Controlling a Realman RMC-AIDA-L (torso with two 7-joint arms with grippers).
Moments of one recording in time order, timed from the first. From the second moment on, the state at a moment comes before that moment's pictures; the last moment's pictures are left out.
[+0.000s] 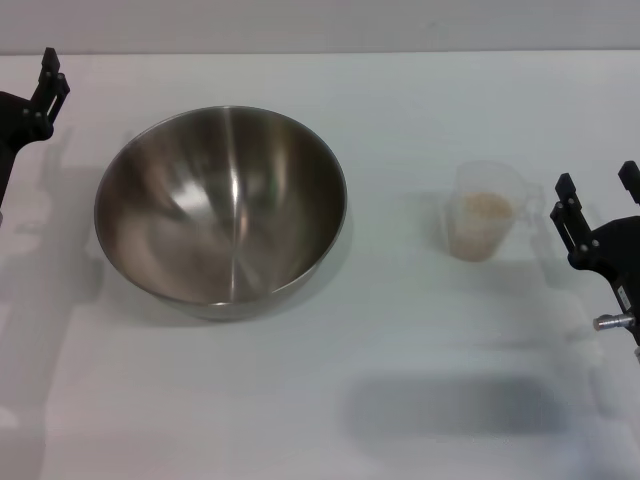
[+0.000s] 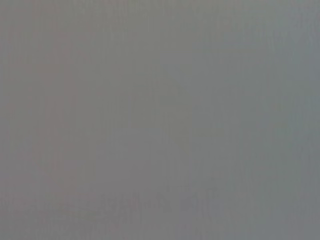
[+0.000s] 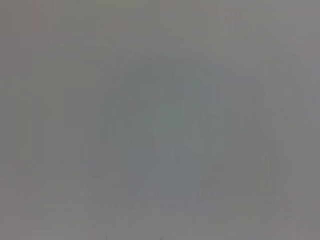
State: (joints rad) left arm -0.34 -2.07 -1.21 -0.40 2.61 1.09 0.05; right arm 0.22 2.08 0.18 0.40 -1.71 -1.42 -0.21
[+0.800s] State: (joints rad) left arm -0.33 -2.08 -1.20 -0.40 2.60 1.06 0.04; right arm 0.24 2.08 0.17 0.40 -1.71 -1.41 -0.21
